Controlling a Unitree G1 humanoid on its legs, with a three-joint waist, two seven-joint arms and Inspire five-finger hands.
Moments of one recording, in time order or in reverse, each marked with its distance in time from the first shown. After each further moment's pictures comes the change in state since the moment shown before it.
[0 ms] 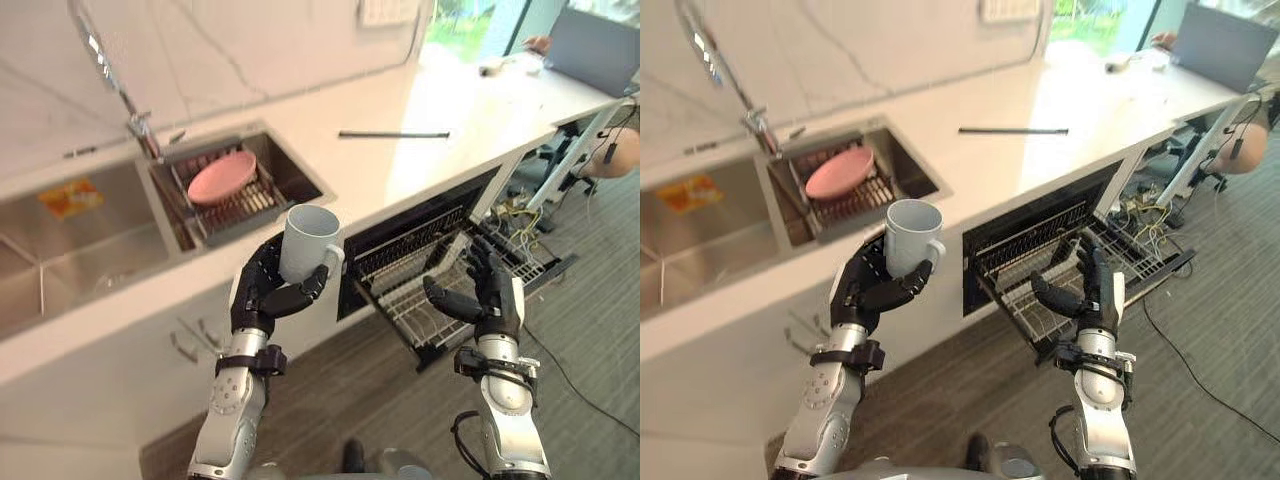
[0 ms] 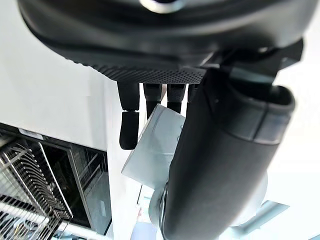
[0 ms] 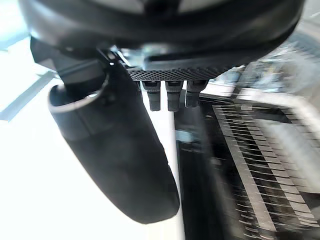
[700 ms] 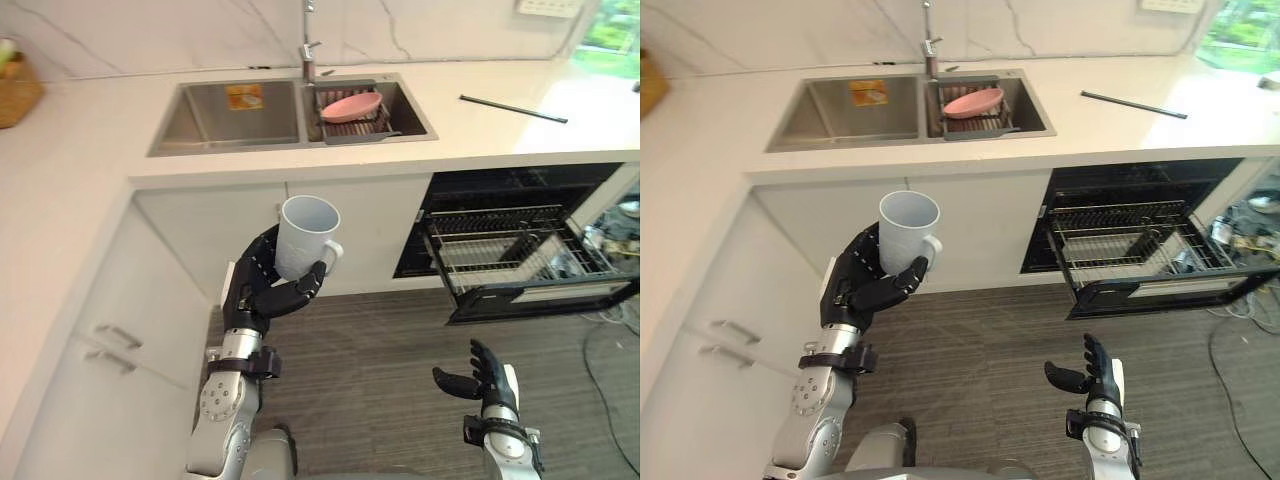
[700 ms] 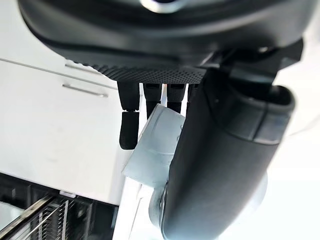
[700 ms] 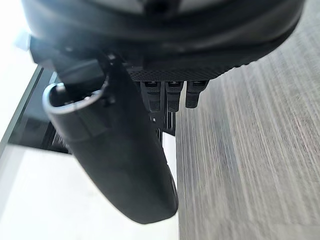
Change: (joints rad) left arm 0.040 0.053 0.001 -0.107 -0.011 0.011 0.017; right arm 0.056 0.002 -0.100 0.418 -0.101 0.113 -0.004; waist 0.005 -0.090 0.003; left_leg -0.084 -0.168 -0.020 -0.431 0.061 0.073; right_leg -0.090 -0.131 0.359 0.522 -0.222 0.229
